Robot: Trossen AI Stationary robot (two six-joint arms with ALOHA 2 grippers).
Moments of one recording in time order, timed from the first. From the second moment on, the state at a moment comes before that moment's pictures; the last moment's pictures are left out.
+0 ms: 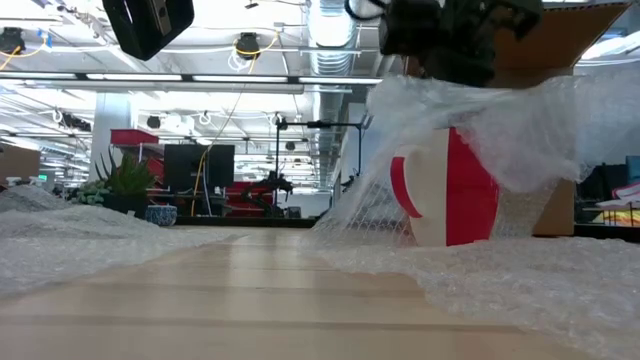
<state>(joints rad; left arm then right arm) -0.72 1.74 1.05 0.19 -0.67 -0.81 0.11 1.62 1.18 -0.71 -0.14 0.07</state>
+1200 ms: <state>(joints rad) -0.72 1.74 1.05 0.19 -0.67 -0.81 0.12 1.60 1.15 -0.76 -0.20 0.07</state>
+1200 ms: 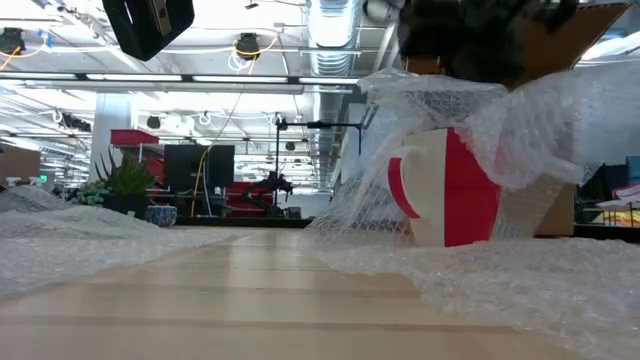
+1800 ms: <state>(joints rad) -0.72 1.74 1.05 0.19 -0.67 -0.80 0.13 1.53 1.22 -0.85 -0.09 0.03</state>
